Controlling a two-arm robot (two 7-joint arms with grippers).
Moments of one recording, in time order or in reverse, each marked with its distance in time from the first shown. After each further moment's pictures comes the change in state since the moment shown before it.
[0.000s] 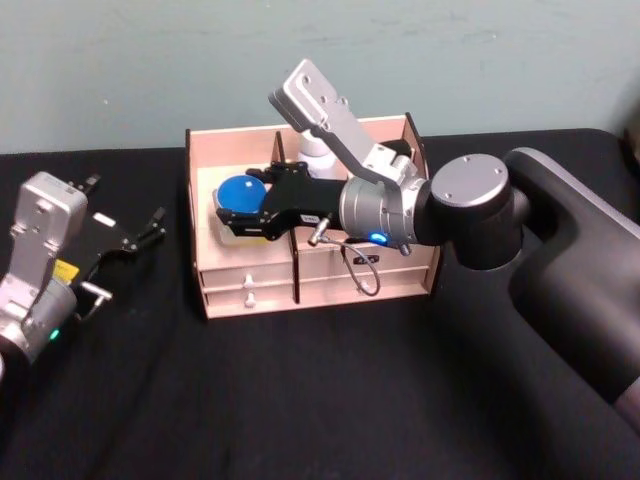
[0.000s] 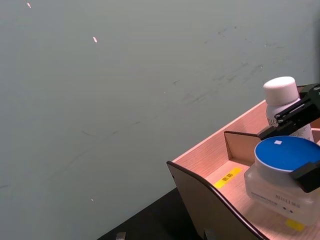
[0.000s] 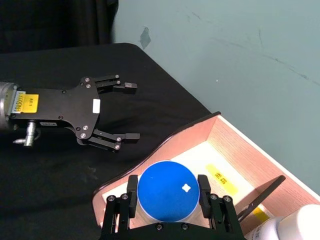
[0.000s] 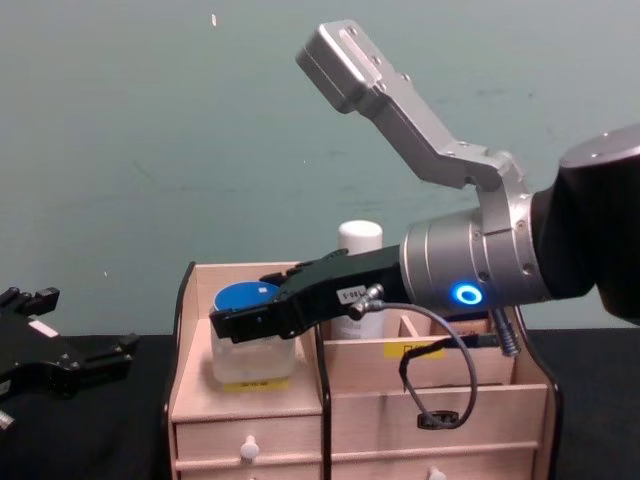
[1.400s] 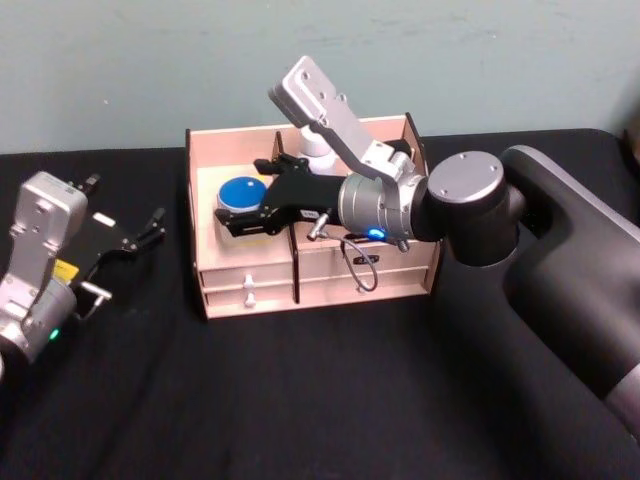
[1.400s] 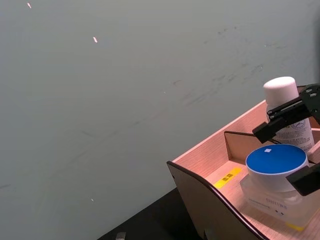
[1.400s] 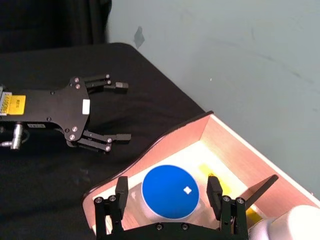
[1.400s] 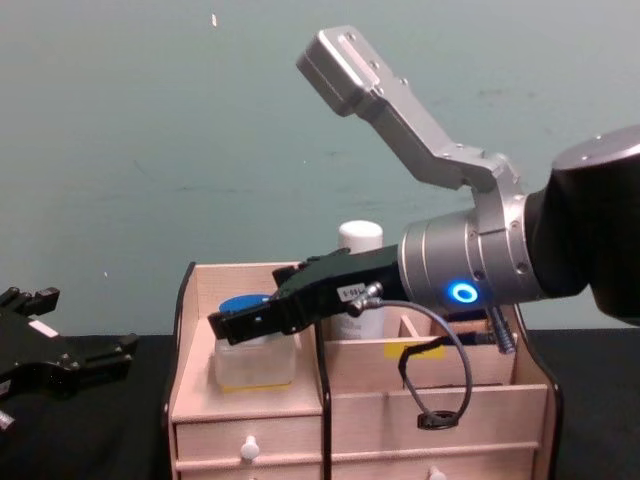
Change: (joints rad) left arm 0.000 0.000 0.000 0.000 0.000 0.000 0.000; right arm 0.006 -0.027 0.022 0.039 -0.025 -0.006 0.000
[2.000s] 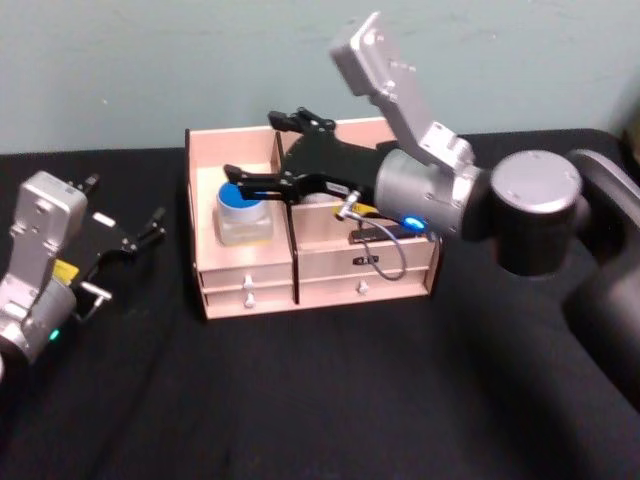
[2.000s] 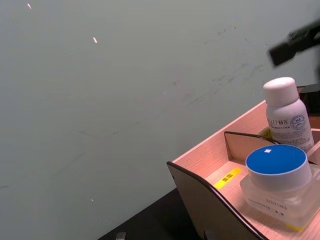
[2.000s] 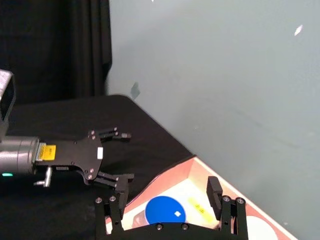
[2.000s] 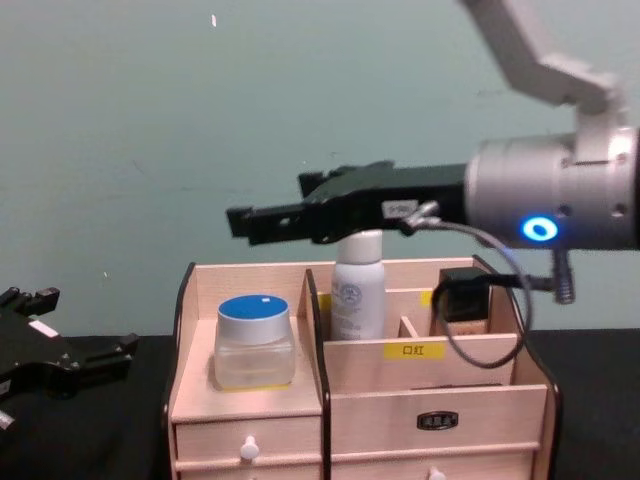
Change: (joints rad) left arm 0.000 0.000 0.000 0.000 0.000 0.000 0.000; right arm -0.139 0.096 0.109 -0.283 0.077 -0.054 -0.031
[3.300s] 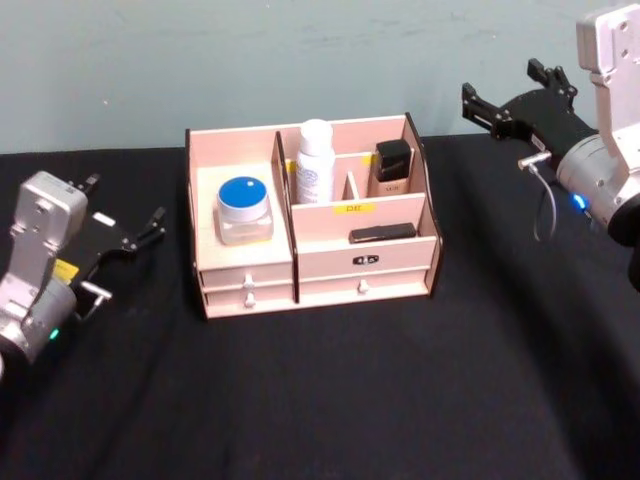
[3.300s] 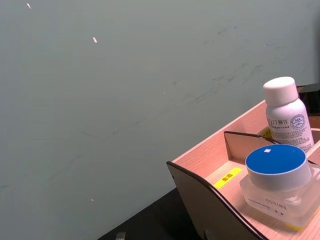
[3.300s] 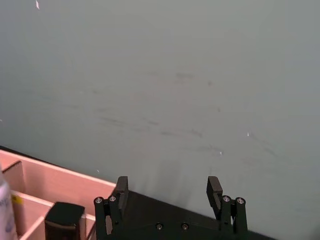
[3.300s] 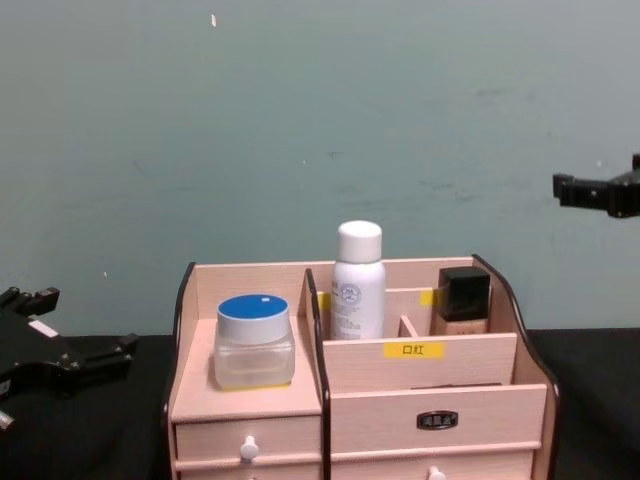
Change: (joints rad) left arm 0.000 0.000 0.000 0.000 0.000 0.000 0.000; right arm -0.170 0.051 0.342 0.025 -0.074 -0.105 -0.353
